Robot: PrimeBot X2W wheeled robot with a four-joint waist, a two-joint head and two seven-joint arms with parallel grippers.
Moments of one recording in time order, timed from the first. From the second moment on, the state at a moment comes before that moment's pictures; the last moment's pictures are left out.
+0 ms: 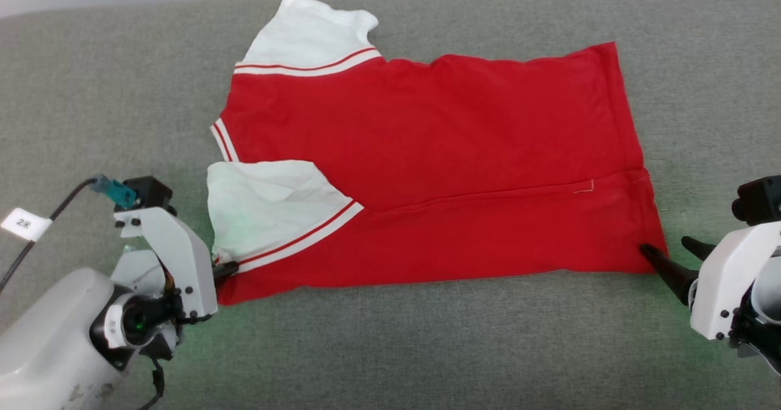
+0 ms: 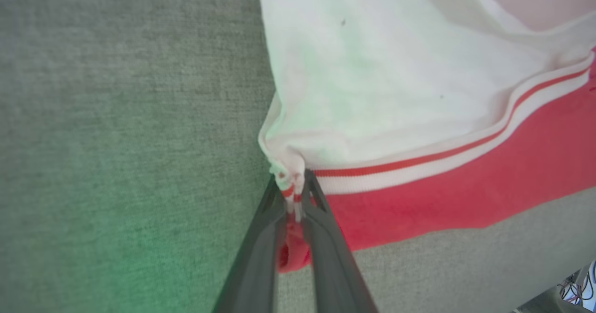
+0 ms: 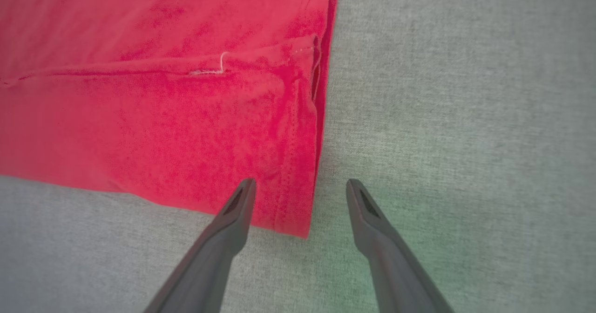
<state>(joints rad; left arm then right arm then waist) -0.61 0.72 -0.73 0.28 -1.26 0.23 0.58 -0.28 -0.36 0.02 -0.01 0.55 0.13 0.79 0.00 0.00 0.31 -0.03</state>
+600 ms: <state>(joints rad) -0.63 0.69 -0.73 0.32 -1.25 0.20 0.57 -0.37 -0.38 0.09 0.18 0.56 0.13 0.85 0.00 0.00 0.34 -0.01</state>
